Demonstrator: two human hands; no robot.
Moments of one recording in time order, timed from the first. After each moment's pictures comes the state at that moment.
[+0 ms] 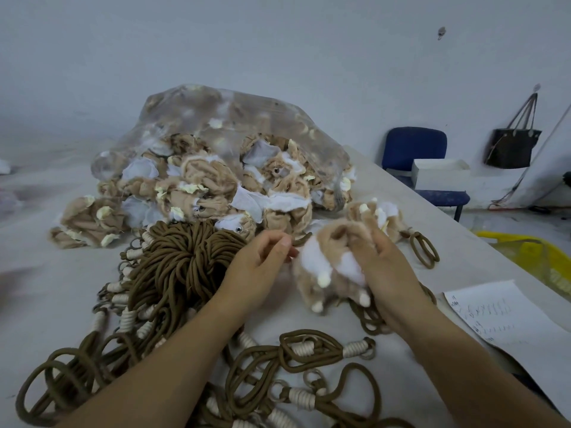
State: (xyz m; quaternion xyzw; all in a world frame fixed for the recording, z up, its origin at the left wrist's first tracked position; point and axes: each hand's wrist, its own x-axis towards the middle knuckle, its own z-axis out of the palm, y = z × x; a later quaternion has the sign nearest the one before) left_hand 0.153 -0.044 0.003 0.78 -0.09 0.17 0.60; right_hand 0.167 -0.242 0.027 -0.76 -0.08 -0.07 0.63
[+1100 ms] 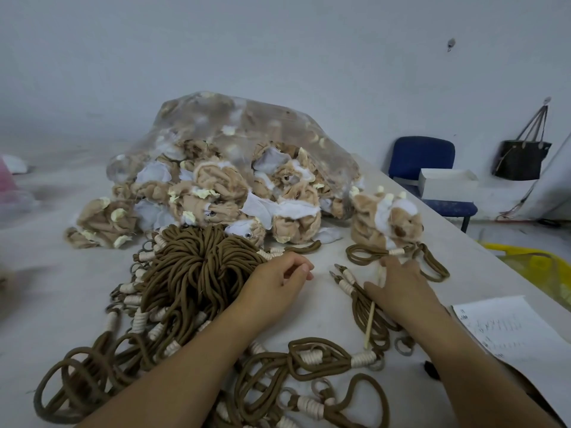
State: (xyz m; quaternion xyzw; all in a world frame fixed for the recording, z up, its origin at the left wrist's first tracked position) left_hand 0.155 -0.048 -0.007 0.85 -0.11 0.12 0.51; right_hand 0.198 -0.268 0.000 -0.98 0.02 -0.04 0.19
